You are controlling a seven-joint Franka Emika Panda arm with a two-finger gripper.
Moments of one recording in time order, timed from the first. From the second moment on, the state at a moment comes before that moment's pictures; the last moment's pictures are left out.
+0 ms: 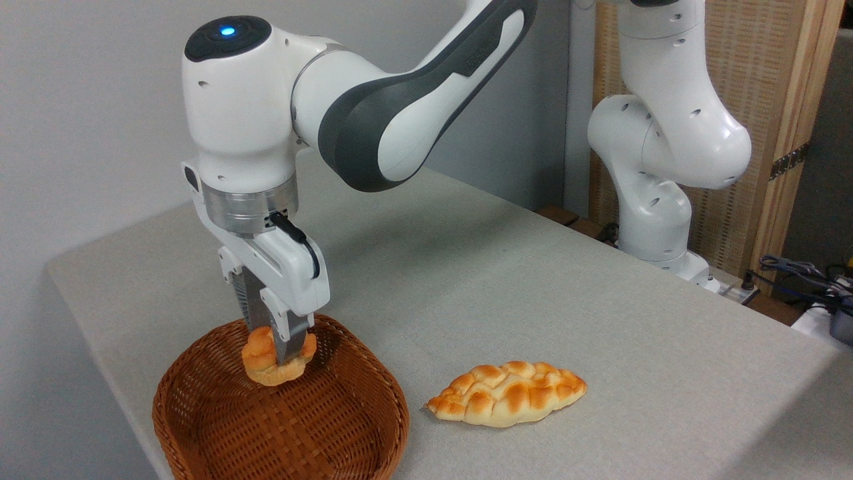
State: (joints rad) arm 0.01 0.21 -0.08 -1.71 -0.21 2.02 0.72
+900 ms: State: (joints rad) arm -0.04 -0.03 0.00 -1.65 -0.01 1.61 0.72
